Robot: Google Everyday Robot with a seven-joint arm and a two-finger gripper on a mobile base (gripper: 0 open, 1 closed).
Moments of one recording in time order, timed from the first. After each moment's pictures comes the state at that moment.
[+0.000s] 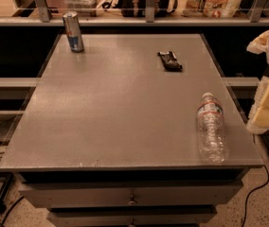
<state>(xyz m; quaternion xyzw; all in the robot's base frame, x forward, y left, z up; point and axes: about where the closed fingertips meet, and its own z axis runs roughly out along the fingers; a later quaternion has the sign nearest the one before) 0.438 -0.217 0.976 -0.60 0.78 -0.03 0.16</state>
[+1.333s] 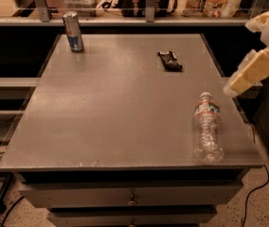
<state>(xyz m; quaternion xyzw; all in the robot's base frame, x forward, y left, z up) 0.518 -0.217 0.988 -0.54 0.78 0.01 0.32</state>
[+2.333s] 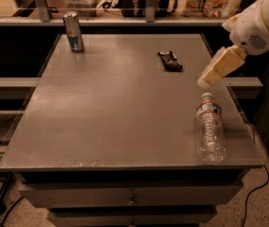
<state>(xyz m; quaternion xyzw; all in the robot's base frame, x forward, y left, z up) 0.572 -0.184 0.966 -0.53 0.78 0.02 0.34</state>
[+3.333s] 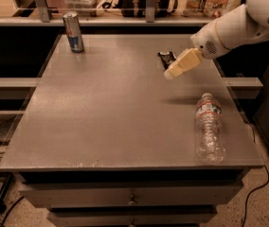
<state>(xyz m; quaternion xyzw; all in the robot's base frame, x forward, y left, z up) 0.667 -0.134 0.901 -0.47 0.79 0.14 0.37</state>
